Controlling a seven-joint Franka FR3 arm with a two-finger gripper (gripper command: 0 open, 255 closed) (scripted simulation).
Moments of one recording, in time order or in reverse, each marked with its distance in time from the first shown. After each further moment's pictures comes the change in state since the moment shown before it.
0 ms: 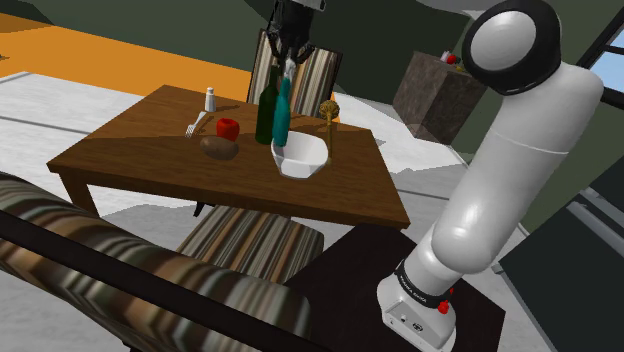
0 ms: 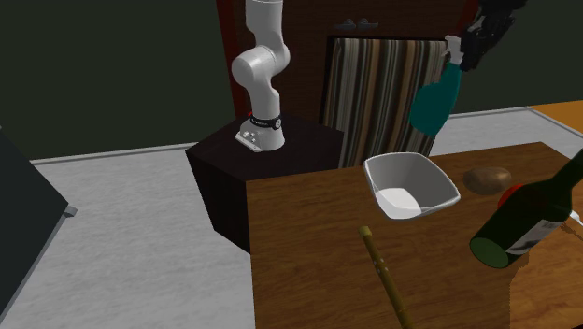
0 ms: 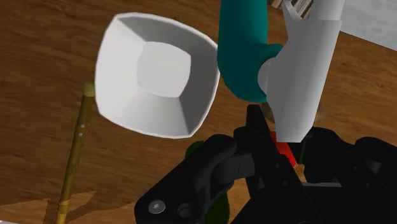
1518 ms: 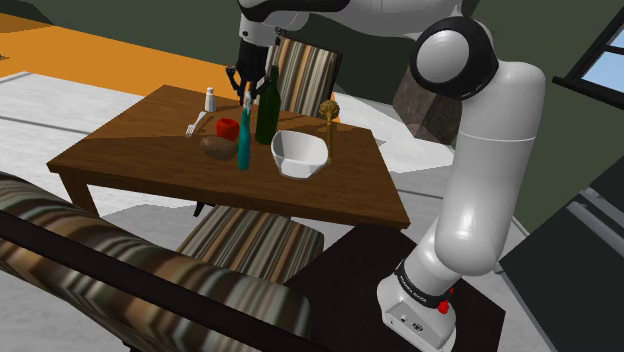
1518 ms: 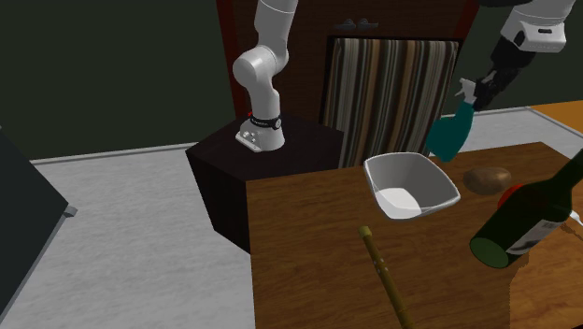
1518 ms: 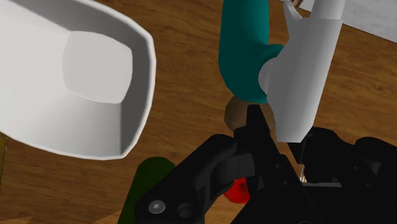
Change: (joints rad) arm 0.074 0.236 0.045 0.040 -0.002 0.208 0.095
